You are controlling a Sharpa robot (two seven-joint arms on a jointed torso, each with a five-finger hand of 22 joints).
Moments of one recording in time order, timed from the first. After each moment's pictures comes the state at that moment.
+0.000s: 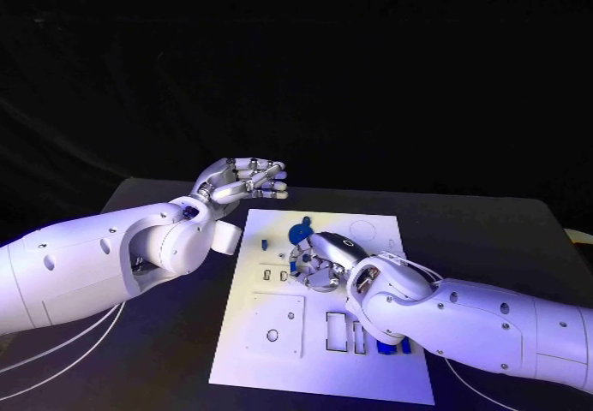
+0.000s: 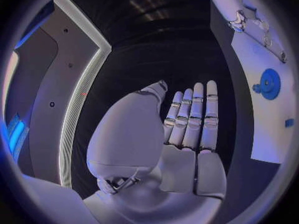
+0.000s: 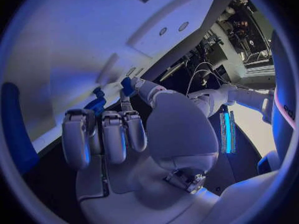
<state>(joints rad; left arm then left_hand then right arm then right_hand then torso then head) 1.23 -0.93 -0.02 1.62 -0.06 -0.29 0.41 1.49 -0.12 0.33 0.28 0.14 0.85 0.21 0.25 0.16 1.01 0.18 0.07 0.07 0.97 0.14 0.29 0.28 0.17 0.89 0.24 0.36 0.11 1.14 -0.54 -0.16 1.53 -1.39 -0.50 -0.21 1.25 -0.10 0.54 0.01 0.14 0.98 0.13 0.20 0.51 1.47 0.04 1.49 1.31 1.47 -0.02 1.56 1.31 0.04 1.47 0.09 1.47 1.31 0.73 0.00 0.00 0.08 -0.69</state>
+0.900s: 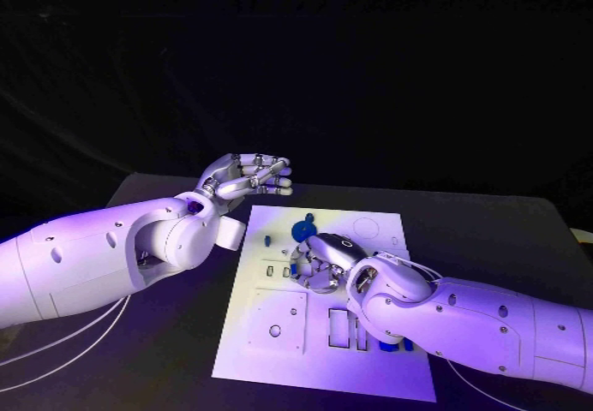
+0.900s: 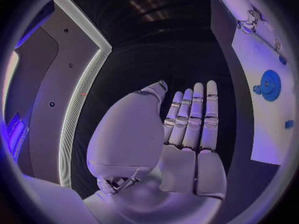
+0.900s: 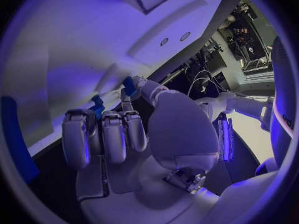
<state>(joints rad) 1.23 -0.93 -0.02 1.62 -0.06 -0.29 0.41 1.49 -0.12 0.33 0.28 0.14 0.85 0.21 0.25 0.16 1.01 0.18 0.07 0.07 0.97 0.14 0.29 0.28 0.17 0.89 0.24 0.36 0.11 1.13 -0.52 -0.16 1.51 -1.45 -0.46 -0.22 1.22 -0.13 0.53 0.01 0.14 0.98 0.13 0.21 0.52 1.47 0.04 1.49 1.31 1.47 -0.02 1.56 1.31 0.04 1.47 0.09 1.47 1.31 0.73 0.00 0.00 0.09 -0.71</state>
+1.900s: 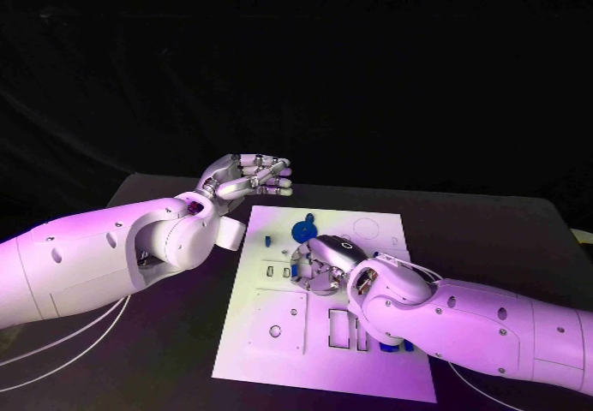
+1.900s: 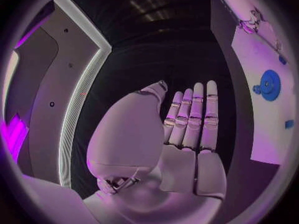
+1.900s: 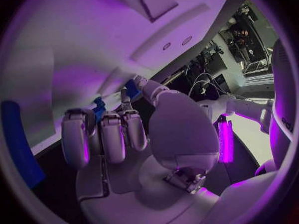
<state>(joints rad) 1.23 -0.93 -0.02 1.62 -0.06 -0.29 0.41 1.49 -0.12 0.33 0.29 0.14 0.85 0.21 0.25 0.16 1.01 0.18 0.07 0.07 0.97 0.14 0.29 0.28 0.17 0.89 0.24 0.36 0.11 1.12 -0.52 -0.17 1.51 -1.46 -0.45 -0.23 1.18 -0.18 0.49 0.02 0.12 0.91 0.16 0.17 0.52 1.47 0.07 1.47 1.31 1.47 0.00 1.56 1.31 0.04 1.47 0.10 1.46 1.31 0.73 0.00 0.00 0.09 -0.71</state>
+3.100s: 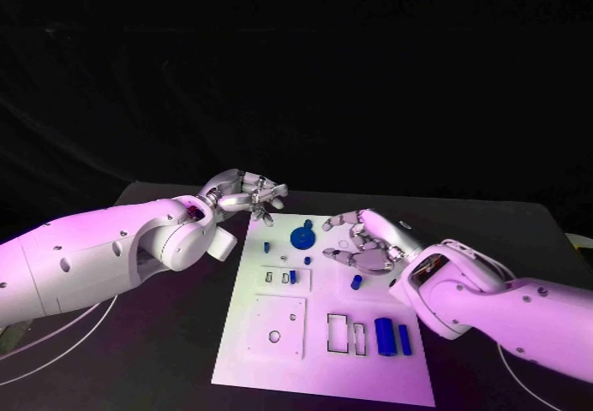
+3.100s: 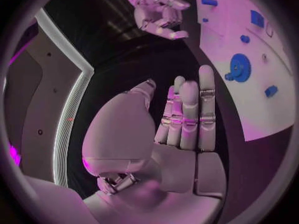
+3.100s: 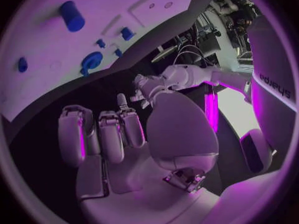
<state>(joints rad) 1.23 -0.92 -0.02 1.54 -0.35 -0.23 0.17 1.29 -0.14 0.24 0.29 0.13 0.94 0.14 0.38 0.27 1.28 0.06 0.34 0.28 1.38 -0.01 1.10 0.98 0.17 1.15 0.09 0.81 0.37 1.21 -0.80 -0.15 1.70 -1.24 -0.61 0.04 1.22 -0.16 0.39 0.05 0.18 0.83 0.19 0.09 0.49 1.44 0.10 1.44 1.31 1.47 0.03 1.56 1.31 0.04 1.46 0.13 1.41 1.31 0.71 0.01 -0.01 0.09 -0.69</state>
